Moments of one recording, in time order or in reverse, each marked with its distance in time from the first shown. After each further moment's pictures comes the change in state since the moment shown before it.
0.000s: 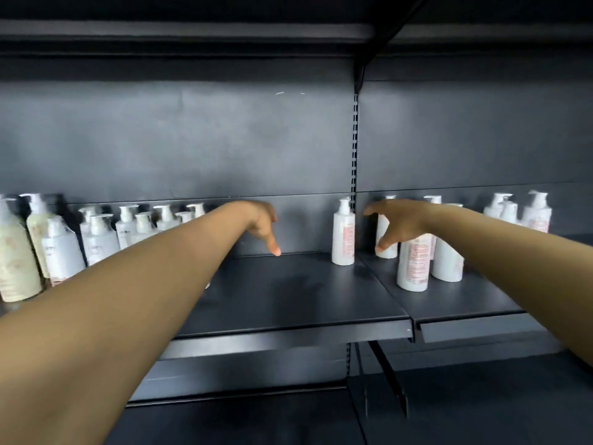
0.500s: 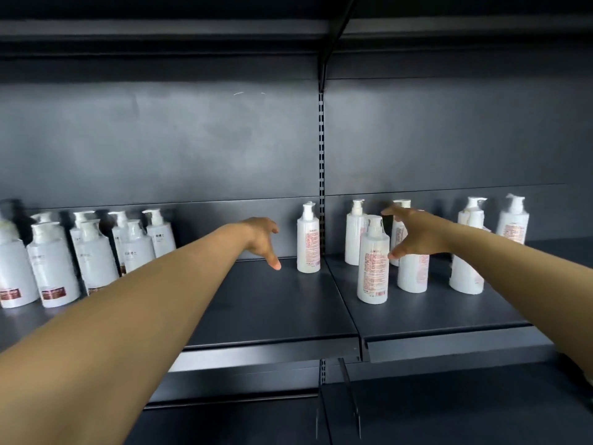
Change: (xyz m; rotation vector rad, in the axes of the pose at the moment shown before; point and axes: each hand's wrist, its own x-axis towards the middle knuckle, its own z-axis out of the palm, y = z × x) left_hand 0.058 0.087 0.024 -0.049 0.004 -0.010; right_hand 0.002 0.135 0.016 0.227 0.086 0.039
